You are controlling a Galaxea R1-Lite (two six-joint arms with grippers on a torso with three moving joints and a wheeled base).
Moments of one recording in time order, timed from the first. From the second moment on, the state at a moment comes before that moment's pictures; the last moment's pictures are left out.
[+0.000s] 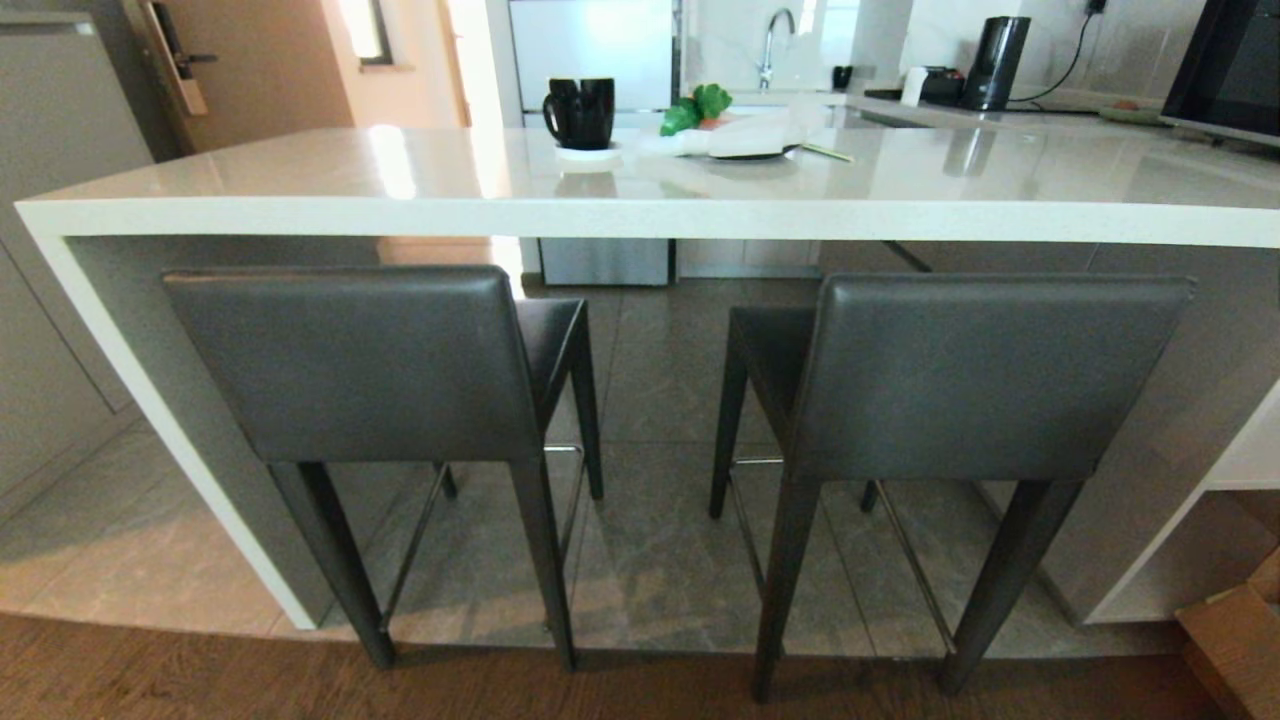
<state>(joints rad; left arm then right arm) 0.00 0.00 -0.02 0.04 0.01 -0.05 -0.01 0.00 0.00 -0.01 -0.01 0.04</state>
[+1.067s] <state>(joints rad) 0.00 0.00 -0.02 0.04 0.01 -0.05 -0.01 0.00 0.00 -0.01 -0.01 0.04</state>
